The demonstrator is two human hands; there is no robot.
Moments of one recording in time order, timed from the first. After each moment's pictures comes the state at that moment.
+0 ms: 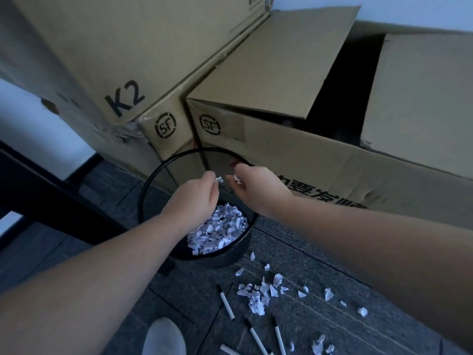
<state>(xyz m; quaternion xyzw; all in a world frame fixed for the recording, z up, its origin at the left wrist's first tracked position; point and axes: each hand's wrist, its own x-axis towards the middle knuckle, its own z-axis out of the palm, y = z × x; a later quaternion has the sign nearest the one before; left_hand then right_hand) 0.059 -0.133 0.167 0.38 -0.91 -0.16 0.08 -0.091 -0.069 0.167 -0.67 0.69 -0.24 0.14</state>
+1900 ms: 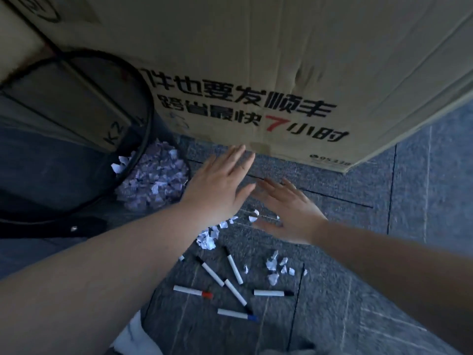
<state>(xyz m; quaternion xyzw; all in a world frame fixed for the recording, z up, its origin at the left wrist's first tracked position) -0.045 -0.001 0.030 0.18 -0.97 -0.11 -0.14 -0.167 0.155 -0.033 -0.65 0.73 -0.07 0.23</state>
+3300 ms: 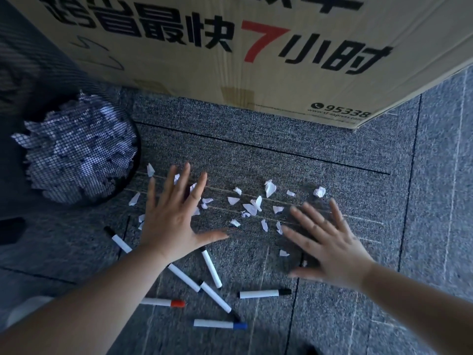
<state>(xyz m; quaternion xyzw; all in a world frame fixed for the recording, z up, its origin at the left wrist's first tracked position) 0.024 0.026 -0.128 0.22 -0.96 -0.08 -0.15 -0.159 0.287 -0.139 -0.66 0.72 0.05 0.20</state>
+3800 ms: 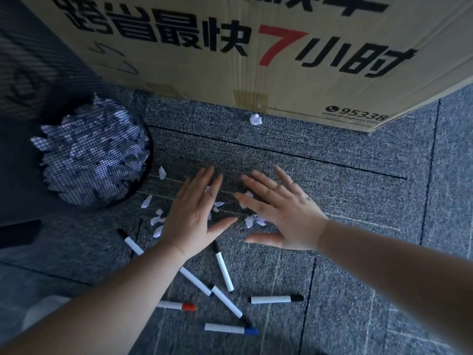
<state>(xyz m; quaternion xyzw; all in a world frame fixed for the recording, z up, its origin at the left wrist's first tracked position) 0.016 0.022 -0.148 0.18 -0.97 -0.17 -0.03 -0.154 0.175 -0.139 -0.70 0.69 -0.05 0.16</state>
